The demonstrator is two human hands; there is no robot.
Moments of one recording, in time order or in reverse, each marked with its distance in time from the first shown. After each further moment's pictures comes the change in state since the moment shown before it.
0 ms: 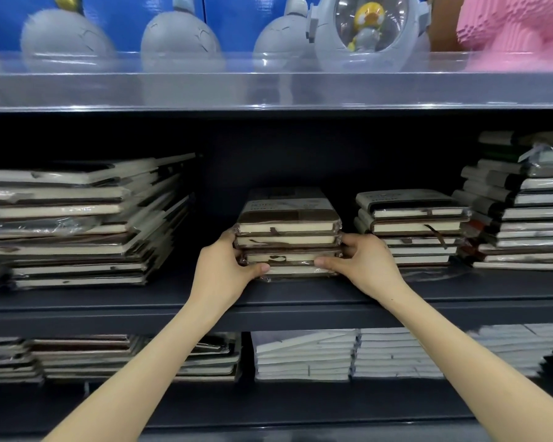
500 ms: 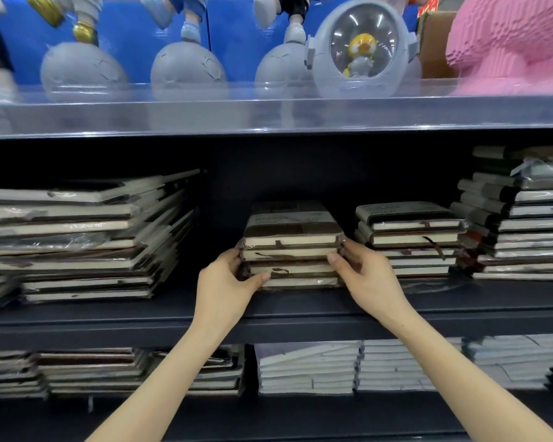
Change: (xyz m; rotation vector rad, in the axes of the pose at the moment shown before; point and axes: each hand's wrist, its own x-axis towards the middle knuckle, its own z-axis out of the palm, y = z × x) left_hand -0.009 -0.007 0.004 -0.222 0.069 -0.040; right_hand -0.017 -0.011 0.002 0.200 0.087 -0.054
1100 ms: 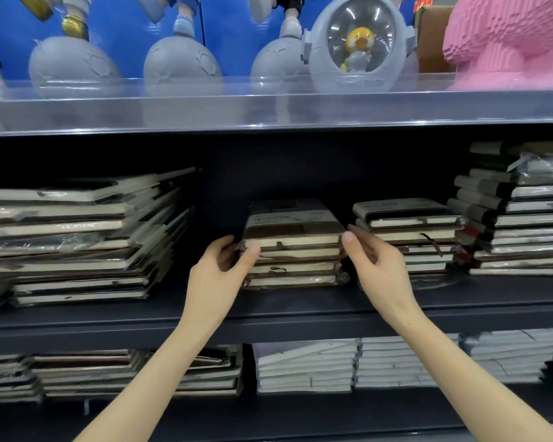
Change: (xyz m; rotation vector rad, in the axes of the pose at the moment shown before) left_hand -0.002 0.016 -0.010 -0.066 0.008 -0.066; right_hand -0.003 -0.003 -0.007 0.171 0.159 -0.005
